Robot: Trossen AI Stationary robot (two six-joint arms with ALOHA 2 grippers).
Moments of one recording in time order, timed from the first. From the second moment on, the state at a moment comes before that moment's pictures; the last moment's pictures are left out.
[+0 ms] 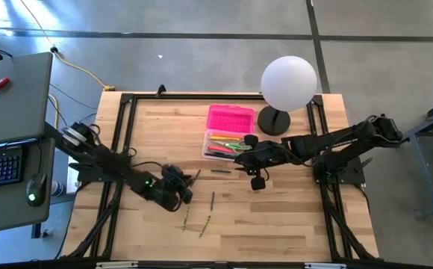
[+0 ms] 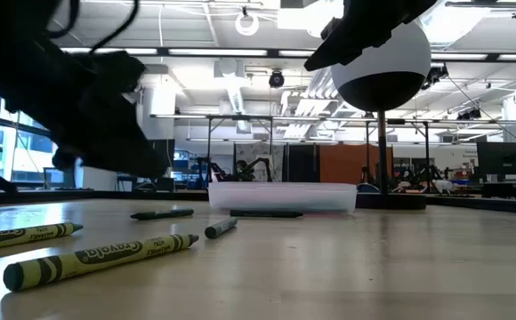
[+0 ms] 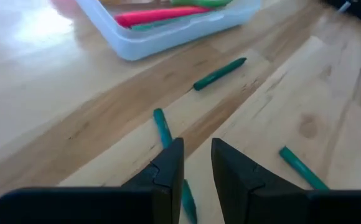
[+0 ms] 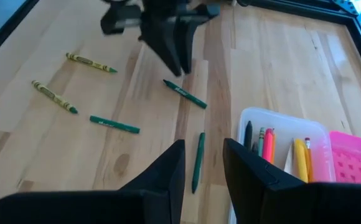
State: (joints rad) left arm -0.53 1.59 0.59 0.10 -0.84 -1.12; right arm 0.14 1.36 0.97 -0.25 0.10 -0.07
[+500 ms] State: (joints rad) left arm -0.40 1.75 0.60 0.20 -0.73 -1.11; right arm 0.14 1.36 0.97 -0.25 0.10 -0.07
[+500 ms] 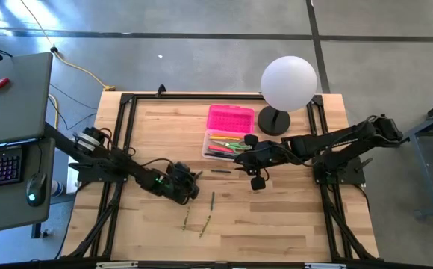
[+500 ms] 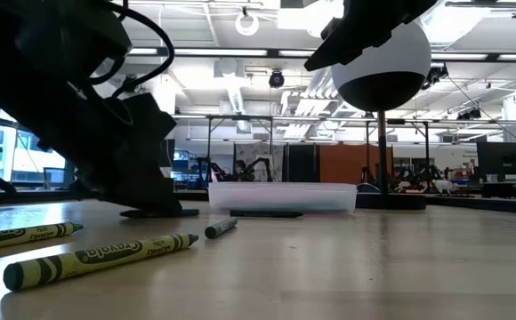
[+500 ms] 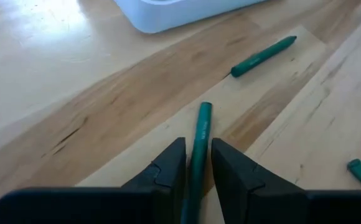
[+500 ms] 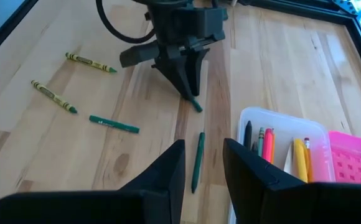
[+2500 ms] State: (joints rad) left arm 0.12 1.77 0.96 0.18 -0.18 -0.21; right arm 0.22 1.38 0.97 -0.32 0.09 0.05
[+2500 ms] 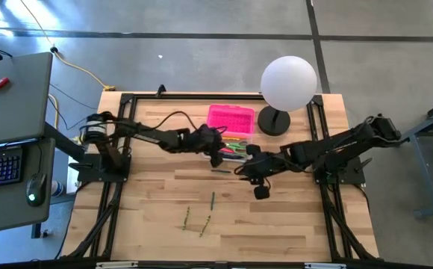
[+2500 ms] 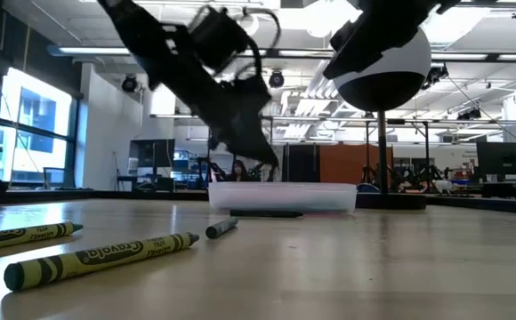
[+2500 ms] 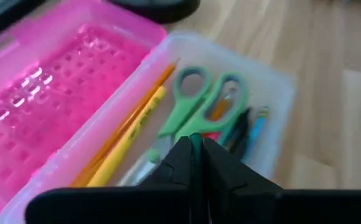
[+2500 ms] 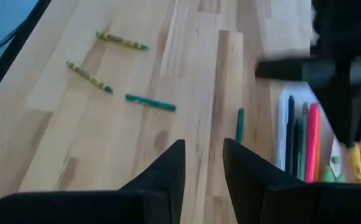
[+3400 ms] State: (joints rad) left arm 0.15 1.87 1.08 0.18 -0.17 -0.13; right arm 0.26 1.64 0.97 -0.09 0.18 0.13
